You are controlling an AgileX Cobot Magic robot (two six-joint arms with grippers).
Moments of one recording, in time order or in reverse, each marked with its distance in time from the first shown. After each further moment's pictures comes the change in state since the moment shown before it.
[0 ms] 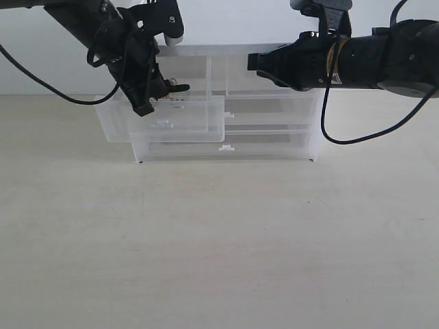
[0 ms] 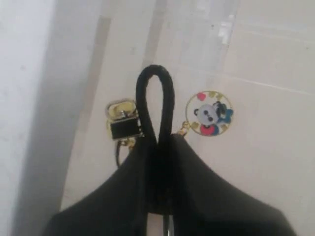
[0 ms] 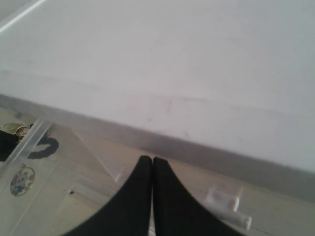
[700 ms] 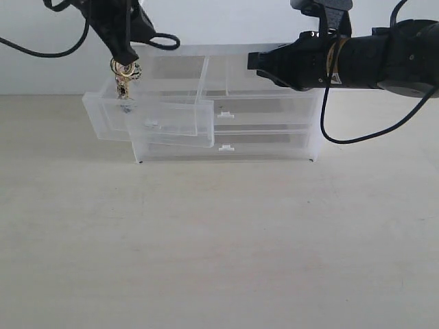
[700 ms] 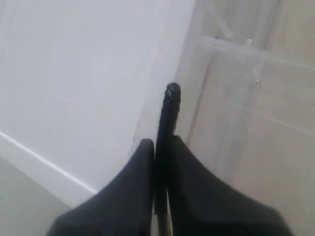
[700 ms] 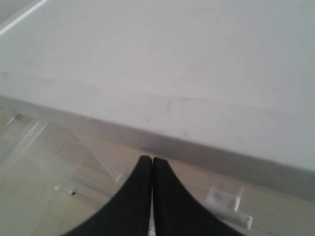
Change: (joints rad) left arm 0.000 -0.189 0.000 -0.024 -0.020 -0.016; right arm 0.000 0.000 0.000 0.000 0.000 0.012
